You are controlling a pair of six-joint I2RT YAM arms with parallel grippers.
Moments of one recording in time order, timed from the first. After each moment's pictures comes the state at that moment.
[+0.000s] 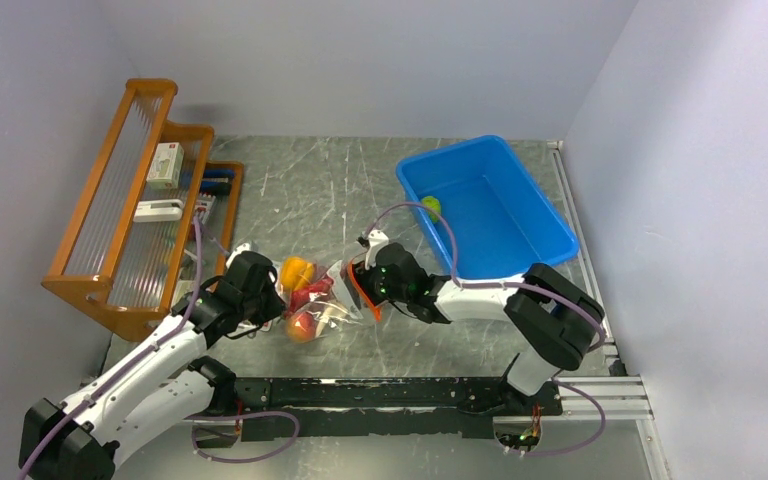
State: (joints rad) left arm -0.55 0.80 0.52 -0.64 -0.14 -0.94; right arm 0.92 1.60 0.67 0.39 -0.11 0.46
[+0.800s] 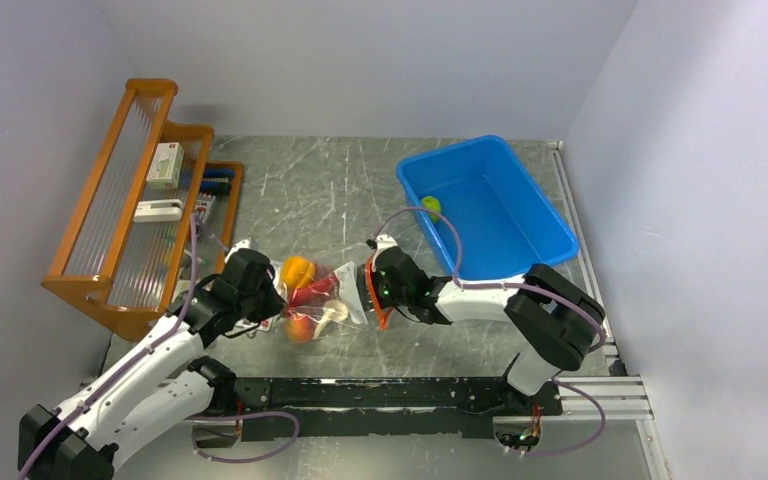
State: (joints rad) left arm -0.55 0.77 0.54 -0.66 -0.14 -0.92; right arm 0.92 1.63 0.68 0.29 -0.03 0.57
